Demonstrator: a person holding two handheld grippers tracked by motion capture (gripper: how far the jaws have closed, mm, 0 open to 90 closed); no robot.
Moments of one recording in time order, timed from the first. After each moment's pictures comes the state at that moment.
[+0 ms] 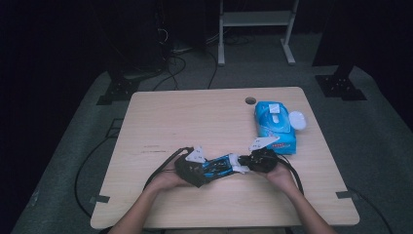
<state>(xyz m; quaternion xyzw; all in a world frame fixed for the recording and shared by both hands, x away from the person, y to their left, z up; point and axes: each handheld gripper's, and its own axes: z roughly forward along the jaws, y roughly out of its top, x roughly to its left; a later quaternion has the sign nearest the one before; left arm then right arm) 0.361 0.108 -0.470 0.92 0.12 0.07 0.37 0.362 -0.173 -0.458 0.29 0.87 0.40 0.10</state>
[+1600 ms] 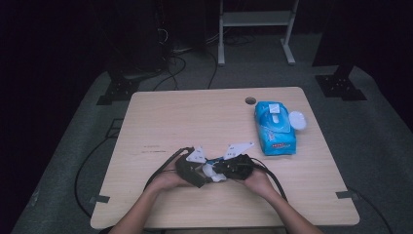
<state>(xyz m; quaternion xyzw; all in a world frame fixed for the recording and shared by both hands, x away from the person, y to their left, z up) 0.360 0.106 -0.471 0.92 0.13 0.07 0.37 0.344 -0.101 -0.452 0.21 0.87 0.43 0.07</state>
